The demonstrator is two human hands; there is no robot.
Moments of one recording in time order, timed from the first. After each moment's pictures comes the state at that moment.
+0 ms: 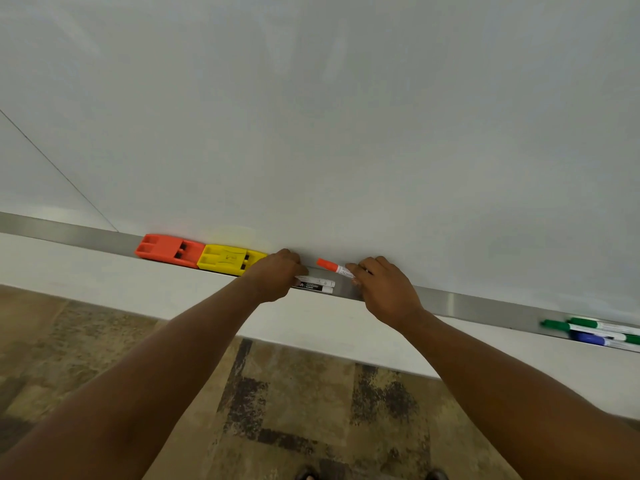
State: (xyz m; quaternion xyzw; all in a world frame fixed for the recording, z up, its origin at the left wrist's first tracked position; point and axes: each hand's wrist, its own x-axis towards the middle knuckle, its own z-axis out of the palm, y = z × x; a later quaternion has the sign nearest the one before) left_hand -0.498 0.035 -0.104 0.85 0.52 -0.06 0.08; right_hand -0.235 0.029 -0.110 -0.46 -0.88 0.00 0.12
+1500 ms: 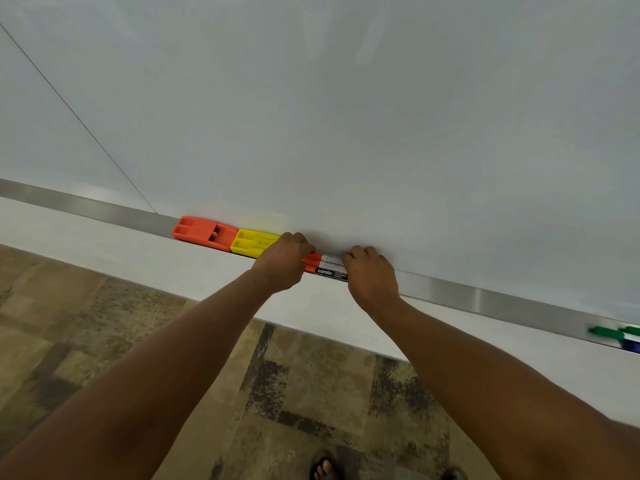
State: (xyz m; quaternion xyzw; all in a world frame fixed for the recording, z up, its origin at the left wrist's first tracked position) left_hand -0.525 0.016 -0.102 0.77 0.63 0.05 0.09; right_hand -0.326 0.027 -0.122 -0.50 -0.86 0.00 0.09
